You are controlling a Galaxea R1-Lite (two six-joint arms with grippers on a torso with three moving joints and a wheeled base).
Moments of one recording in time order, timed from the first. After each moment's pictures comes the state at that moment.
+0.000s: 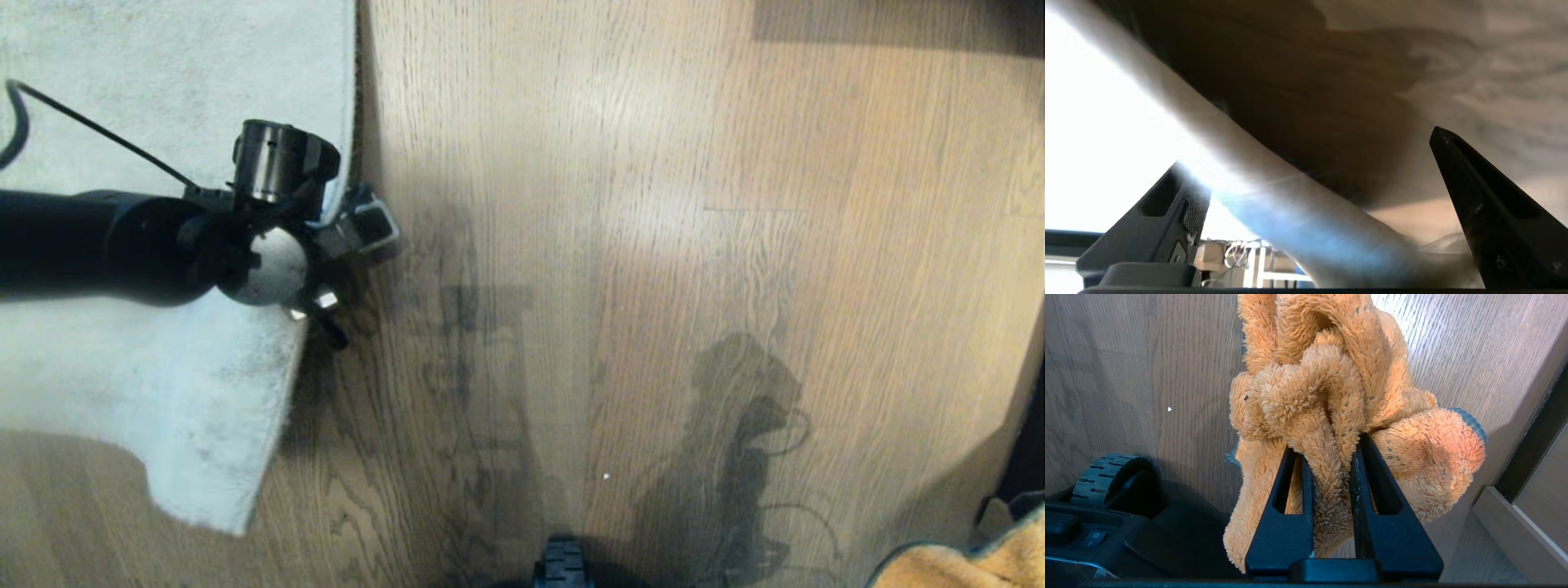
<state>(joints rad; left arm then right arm) -0.32 1.81 -1.33 0.10 0.70 0.93 0.00 0.00 0.00 0.01 0.07 -0.13</state>
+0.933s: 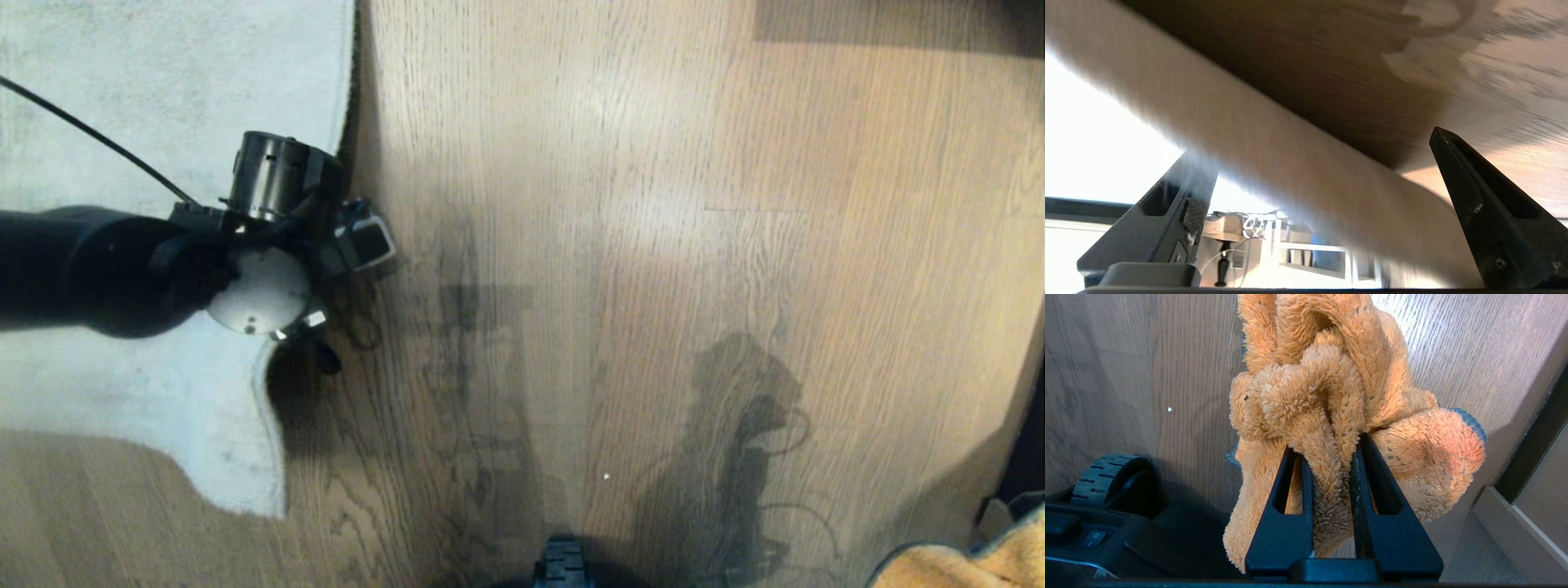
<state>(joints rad) -0.41 1.73 -1.24 0.09 0.85 0.93 0.00 0.00 0.00 0.01 0.07 -0.13</state>
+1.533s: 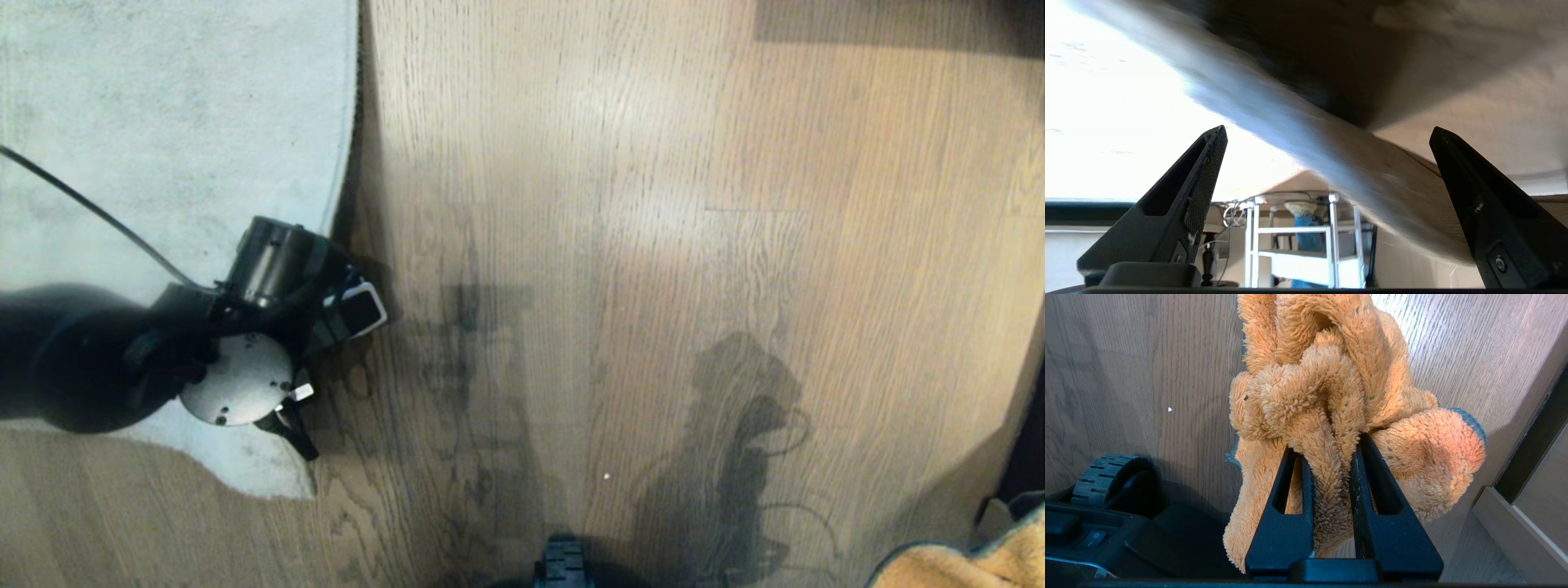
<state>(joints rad) -0.45 1.66 -0.98 0.09 0.86 0.80 0.00 0.00 0.00 0.01 0.07 -0.13</state>
